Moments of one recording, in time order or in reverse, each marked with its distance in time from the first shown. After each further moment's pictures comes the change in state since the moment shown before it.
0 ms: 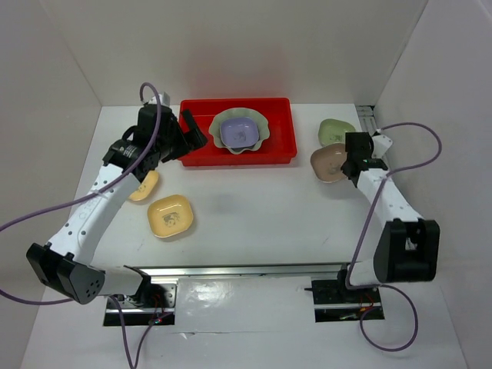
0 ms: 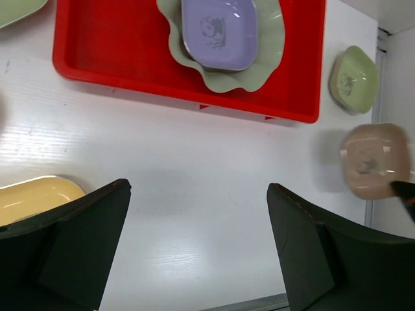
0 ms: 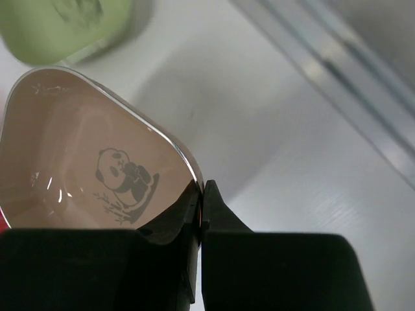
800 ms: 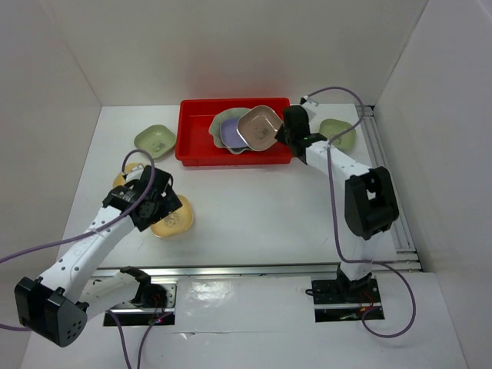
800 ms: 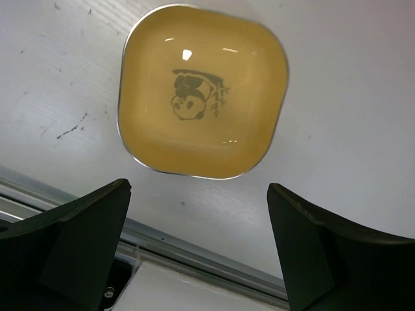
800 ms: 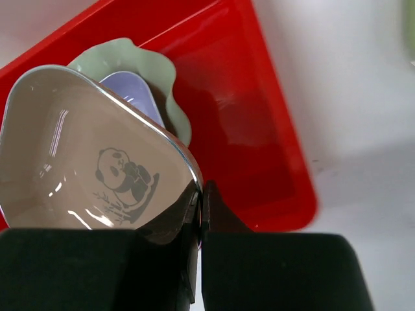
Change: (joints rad) left arm 0.000 -0.294 -0.512 -0.300 -0.238 -0.263; right arm 0.361 0.348 0.367 0.318 -0.148 0.040
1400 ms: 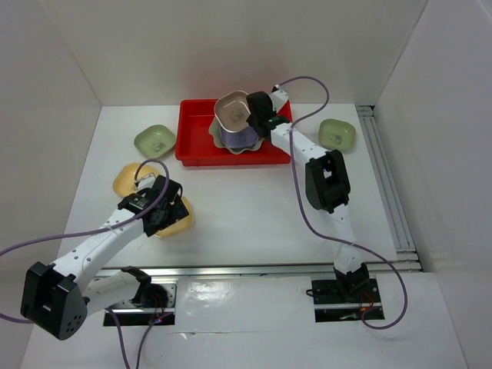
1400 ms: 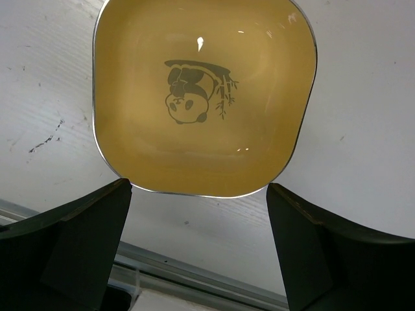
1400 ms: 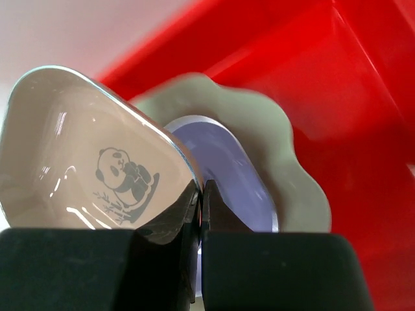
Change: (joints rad) left arm -0.047 0.045 -0.194 0.173 -0.005 0.000; right arm 0.122 0.554 0.713 -0.159 0.142 0.190
